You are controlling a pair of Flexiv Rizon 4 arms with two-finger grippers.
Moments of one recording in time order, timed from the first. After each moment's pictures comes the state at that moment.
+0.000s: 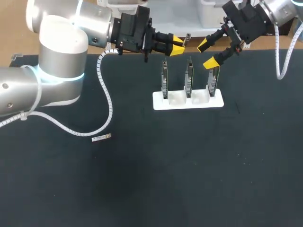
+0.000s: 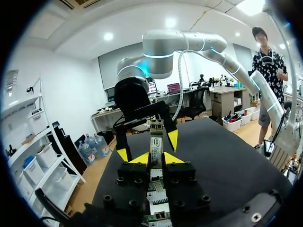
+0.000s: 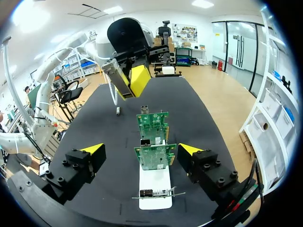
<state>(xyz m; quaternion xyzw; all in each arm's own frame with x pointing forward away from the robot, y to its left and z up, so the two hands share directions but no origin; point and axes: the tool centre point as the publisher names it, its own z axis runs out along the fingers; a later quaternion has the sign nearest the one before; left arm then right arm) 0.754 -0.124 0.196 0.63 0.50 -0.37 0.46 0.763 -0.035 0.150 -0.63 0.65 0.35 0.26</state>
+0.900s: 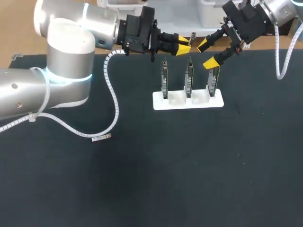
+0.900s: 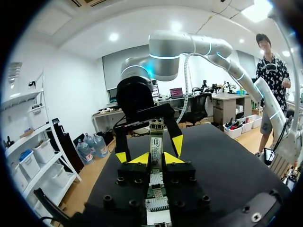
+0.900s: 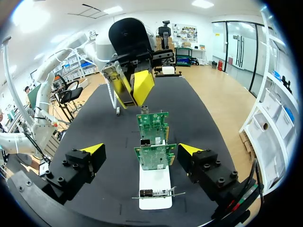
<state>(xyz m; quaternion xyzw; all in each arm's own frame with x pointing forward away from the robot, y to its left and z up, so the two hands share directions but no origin) 0.757 -0.141 0.194 0.61 0.51 -0.40 0.46 0.763 -0.035 0.150 -0.63 0.65 0.35 0.26</state>
